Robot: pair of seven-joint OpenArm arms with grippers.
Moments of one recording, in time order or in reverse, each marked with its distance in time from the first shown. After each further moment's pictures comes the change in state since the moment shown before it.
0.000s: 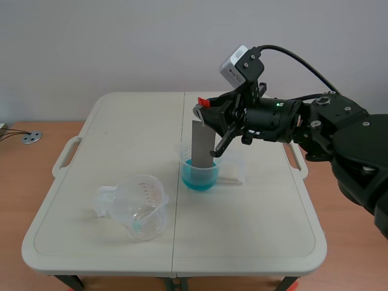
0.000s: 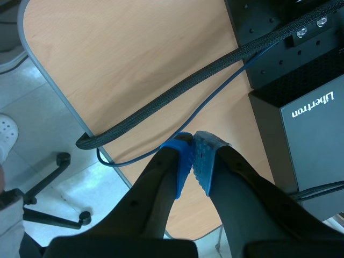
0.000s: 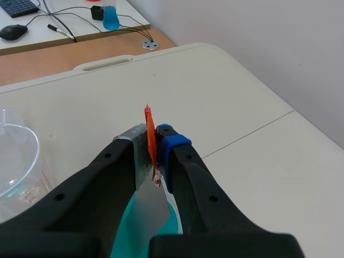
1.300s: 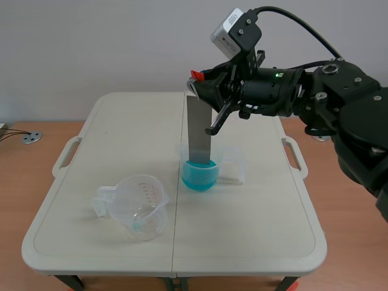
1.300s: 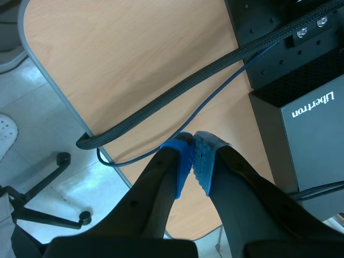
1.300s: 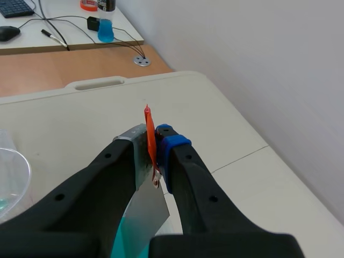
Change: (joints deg) left arm 0.0 0.0 0.0 0.0 0.0 0.0 0.0; right arm 0.8 0.0 1.1 9.6 -0.4 0.0 -4.8
